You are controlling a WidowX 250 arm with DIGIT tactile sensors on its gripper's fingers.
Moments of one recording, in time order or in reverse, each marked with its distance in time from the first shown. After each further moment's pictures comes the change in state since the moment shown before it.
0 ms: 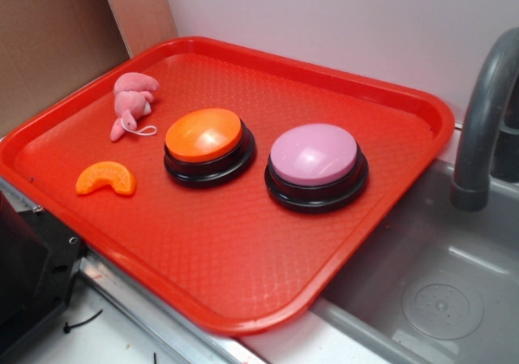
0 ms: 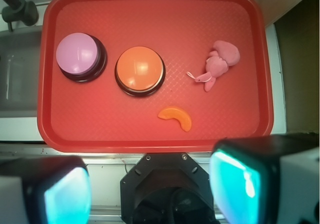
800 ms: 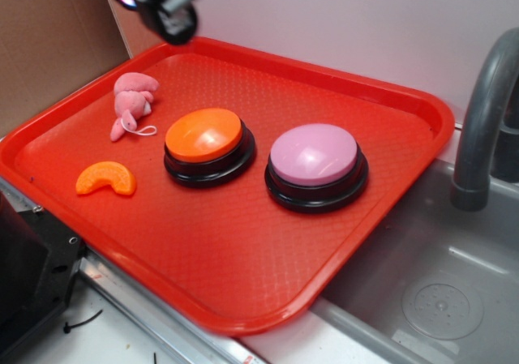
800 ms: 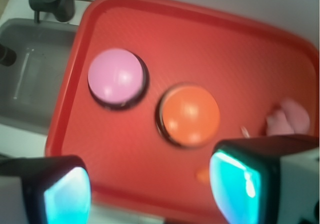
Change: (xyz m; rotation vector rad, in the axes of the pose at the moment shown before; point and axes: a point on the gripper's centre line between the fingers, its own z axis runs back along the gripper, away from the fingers) arm 0.084 -0.077 -0.084 -0.004 -0.039 -0.311
